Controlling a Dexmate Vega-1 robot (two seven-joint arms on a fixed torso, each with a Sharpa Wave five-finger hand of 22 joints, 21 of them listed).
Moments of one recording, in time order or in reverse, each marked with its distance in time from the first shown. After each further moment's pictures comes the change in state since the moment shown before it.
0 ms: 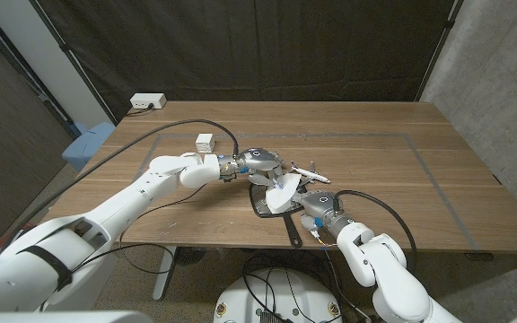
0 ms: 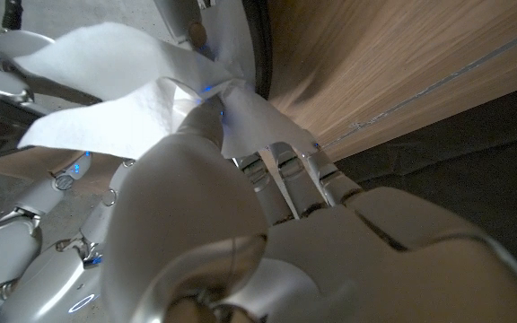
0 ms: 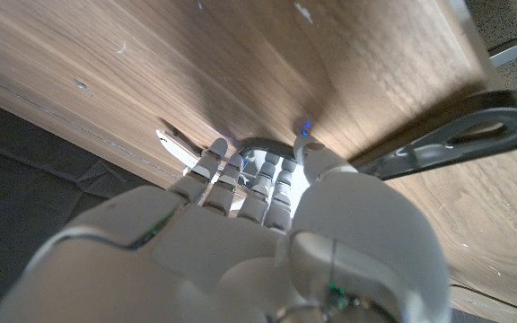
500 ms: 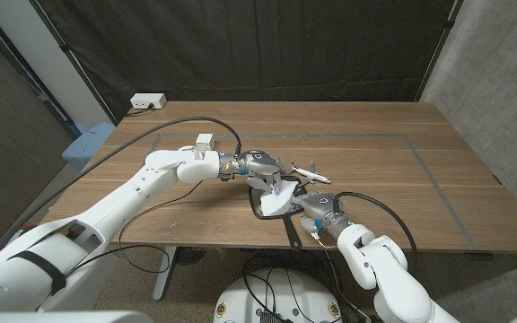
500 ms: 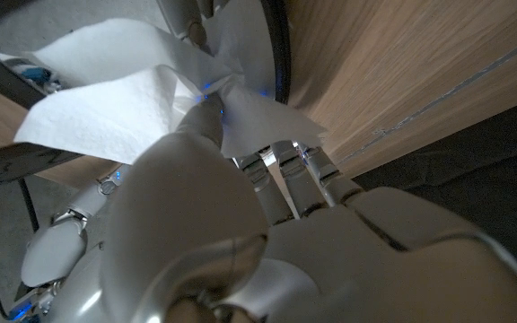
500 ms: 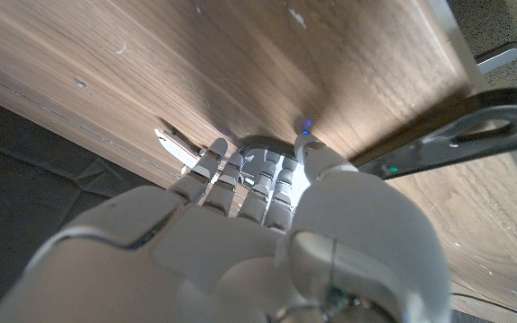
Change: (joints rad) left arm 0.030 0.018 -0.046 -0.090 -0.016 -0.034 -0.137; left_hand 0.000 0.000 0.000 0.000 0.000 -0.006 0.008 0.007 -0.001 0.000 0.000 -0.002 -0.001 -0.009 0.005 0.002 0.003 -0.004 -0.004 0.000 0.005; right arm -0.013 0.001 0.010 -0.006 -0.008 0.012 -0.005; right_hand 0.004 0.004 0.000 0.000 -0.001 0.003 0.001 -0.003 0.003 0.004 0.000 0.004 0.002 0.000 0.000 0.000 0.000 0.000 0.000 0.000 0.000
